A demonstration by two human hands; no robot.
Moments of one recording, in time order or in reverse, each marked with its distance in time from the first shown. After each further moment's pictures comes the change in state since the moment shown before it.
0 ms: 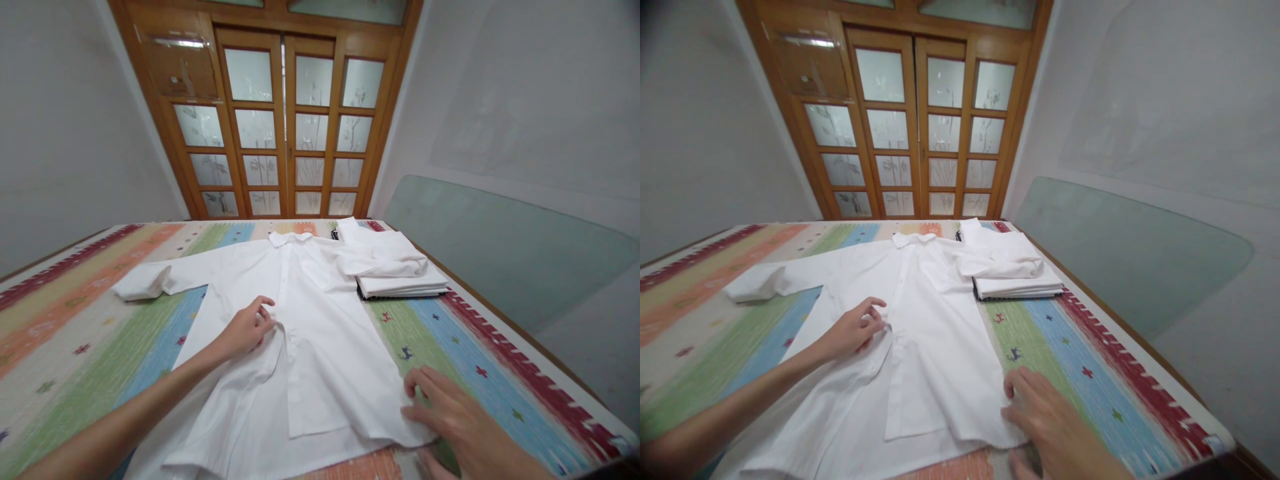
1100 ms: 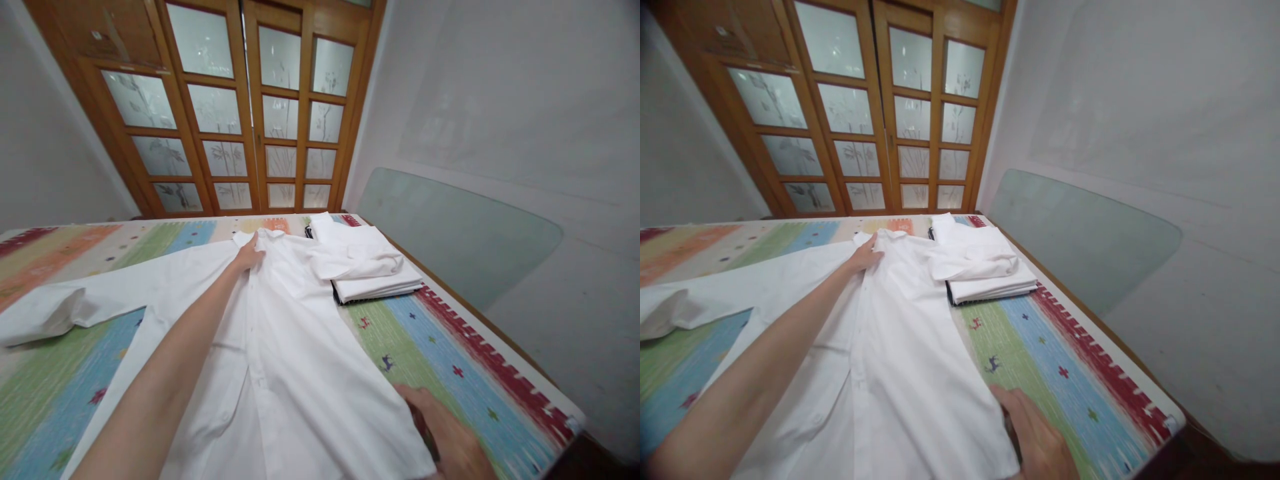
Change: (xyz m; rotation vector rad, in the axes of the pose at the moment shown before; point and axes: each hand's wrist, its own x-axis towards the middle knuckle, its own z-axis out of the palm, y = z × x) left_hand 0.266 0.004 -0.005 0.185 0.275 0.081; right_hand -0.020 0.007 0.044 0.082 0.372 0.270
